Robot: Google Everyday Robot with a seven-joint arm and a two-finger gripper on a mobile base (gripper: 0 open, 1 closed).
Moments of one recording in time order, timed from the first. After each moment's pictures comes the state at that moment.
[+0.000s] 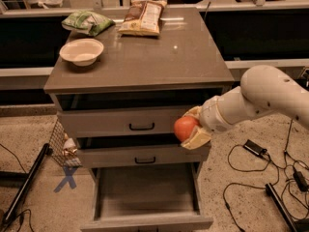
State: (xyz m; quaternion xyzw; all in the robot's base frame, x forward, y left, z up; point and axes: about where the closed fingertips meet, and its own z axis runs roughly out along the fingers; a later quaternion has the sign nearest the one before) arm 0.526 -0.106 0.726 -0.65 0.68 0.15 0.29
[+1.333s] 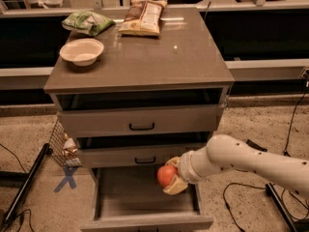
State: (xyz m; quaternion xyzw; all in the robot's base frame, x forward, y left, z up) arm 0.470 -0.054 0.534 -0.64 0.70 0.19 0.26
